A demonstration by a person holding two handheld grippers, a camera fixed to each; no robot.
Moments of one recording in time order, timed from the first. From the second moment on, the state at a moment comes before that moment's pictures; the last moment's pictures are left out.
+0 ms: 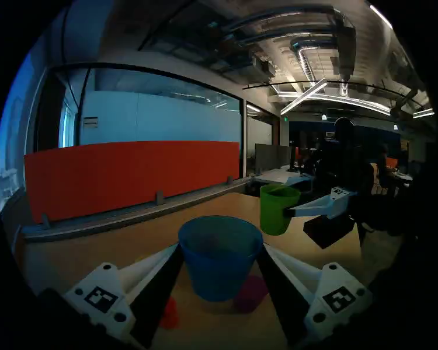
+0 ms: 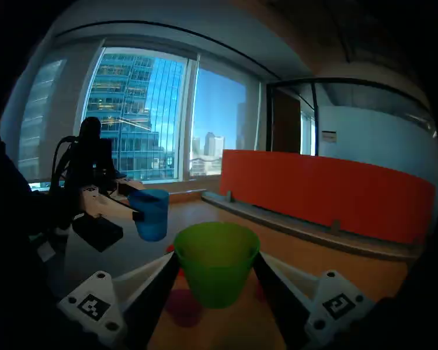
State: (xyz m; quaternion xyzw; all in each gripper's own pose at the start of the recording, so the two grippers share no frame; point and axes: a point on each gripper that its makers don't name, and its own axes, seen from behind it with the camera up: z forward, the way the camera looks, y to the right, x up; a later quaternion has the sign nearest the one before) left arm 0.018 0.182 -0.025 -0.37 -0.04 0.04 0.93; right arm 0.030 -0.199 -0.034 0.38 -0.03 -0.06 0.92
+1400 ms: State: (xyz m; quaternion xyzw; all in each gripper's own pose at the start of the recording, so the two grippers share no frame) left arm 0.079 0.190 -0.013 -0.33 0.04 0.19 0.92; right arm 0.024 -0.243 -0.040 0.43 -0.03 -0.05 0.90
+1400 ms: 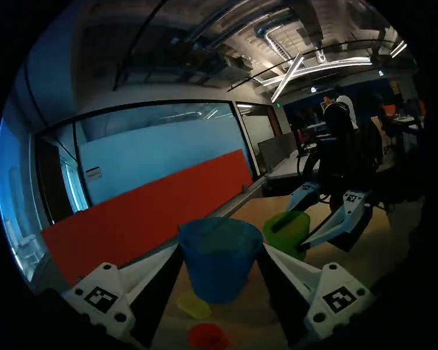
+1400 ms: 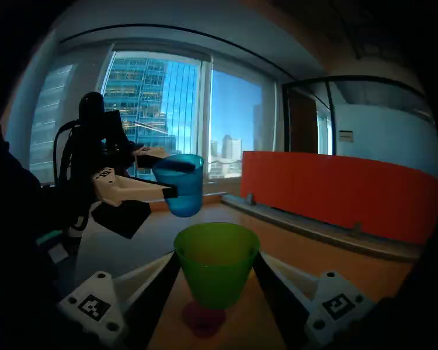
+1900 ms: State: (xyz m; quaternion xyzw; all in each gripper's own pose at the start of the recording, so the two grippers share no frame) left arm 0.099 0.196 -0.012 -0.32 0.07 0.25 0.91; right arm 0.016 -0.262 -0.044 0.45 -0.03 -0.05 0.89
